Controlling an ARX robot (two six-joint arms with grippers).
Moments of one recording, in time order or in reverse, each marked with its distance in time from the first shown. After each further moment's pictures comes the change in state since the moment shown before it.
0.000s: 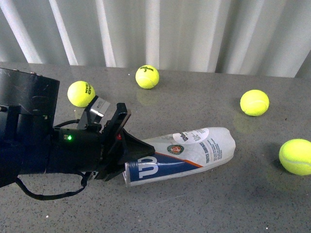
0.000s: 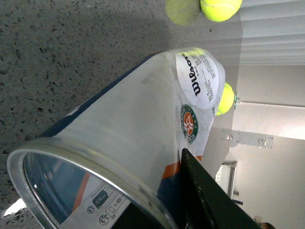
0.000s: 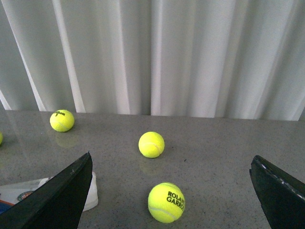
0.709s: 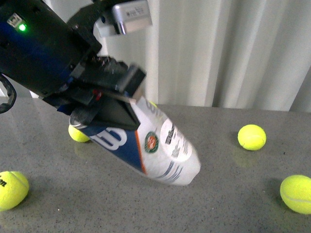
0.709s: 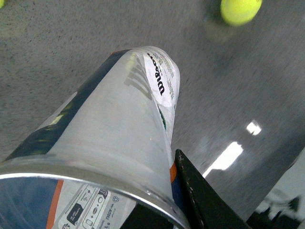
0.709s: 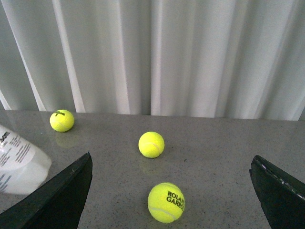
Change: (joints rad) left arm -0.105 -0.550 0.420 -1.311 -0.376 1.142; right arm 0.000 0.000 0.000 0.000 0.000 0.000
